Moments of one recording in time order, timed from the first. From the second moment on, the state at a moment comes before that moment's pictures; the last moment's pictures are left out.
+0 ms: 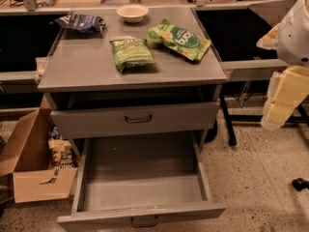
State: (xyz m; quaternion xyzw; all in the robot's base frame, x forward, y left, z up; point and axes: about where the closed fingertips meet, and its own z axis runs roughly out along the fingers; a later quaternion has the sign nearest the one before) arm 0.438 -0.216 0.978 -0.60 0.78 -0.04 0.16
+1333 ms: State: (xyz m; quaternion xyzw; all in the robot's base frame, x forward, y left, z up) arm 0.485 -0.173 0.983 -0.53 0.81 0.09 0.23
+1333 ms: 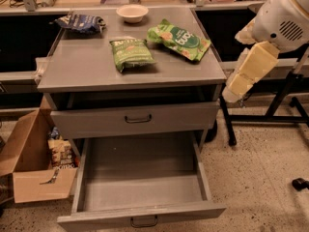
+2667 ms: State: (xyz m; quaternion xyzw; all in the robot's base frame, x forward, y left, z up) arm 0.558 -0.139 0.965 -0.38 0.86 0.13 0.33
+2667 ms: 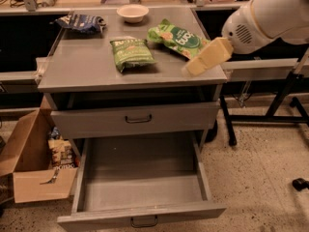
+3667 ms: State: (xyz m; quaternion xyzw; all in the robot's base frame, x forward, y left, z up) arm 0.597 -0.104 0.984 -0.30 0.84 0.18 0.41
